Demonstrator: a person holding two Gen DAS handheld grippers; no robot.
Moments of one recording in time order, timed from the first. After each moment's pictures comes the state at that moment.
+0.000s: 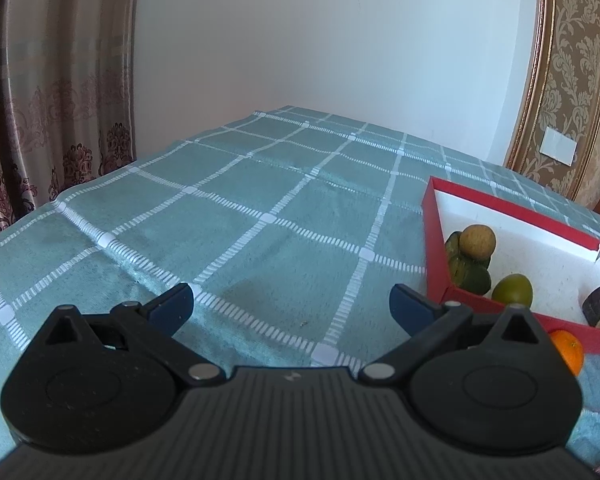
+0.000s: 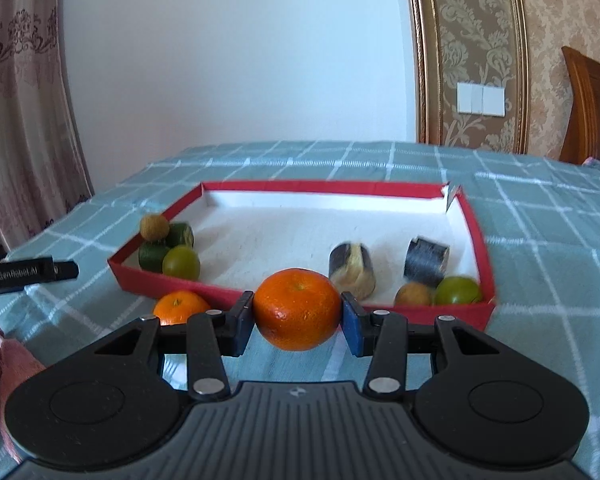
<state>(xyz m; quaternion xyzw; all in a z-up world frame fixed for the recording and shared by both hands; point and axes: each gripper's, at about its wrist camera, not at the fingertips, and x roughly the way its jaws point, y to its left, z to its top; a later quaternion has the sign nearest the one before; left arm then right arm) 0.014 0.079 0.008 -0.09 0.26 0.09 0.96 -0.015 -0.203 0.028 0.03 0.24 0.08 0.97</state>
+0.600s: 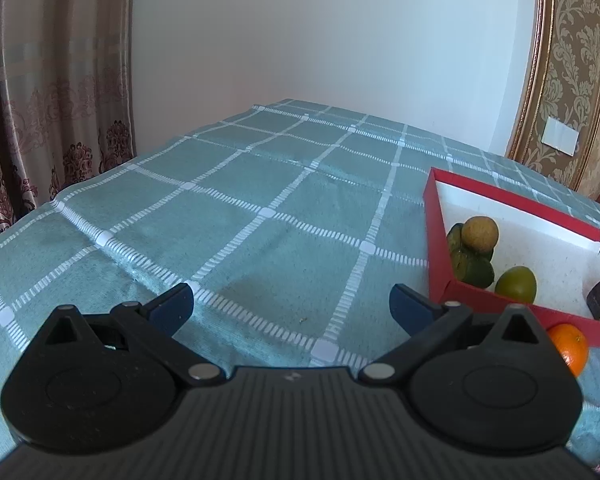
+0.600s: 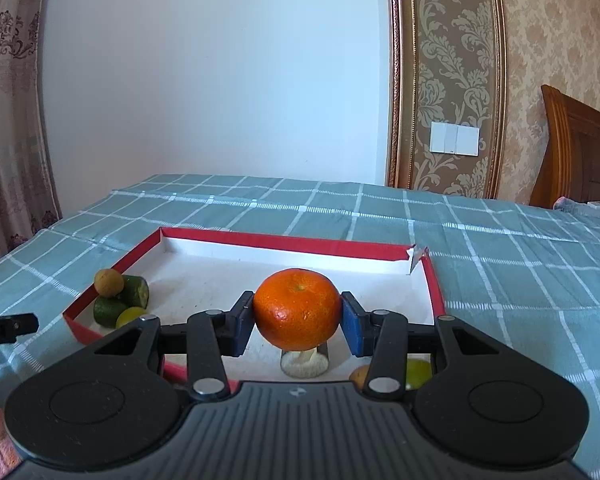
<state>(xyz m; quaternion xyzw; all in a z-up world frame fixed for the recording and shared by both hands) 0.018 0.076 0.006 -0.08 0.27 0.09 0.96 0.021 -0.207 0.050 0.00 0.21 0.03 0.98</state>
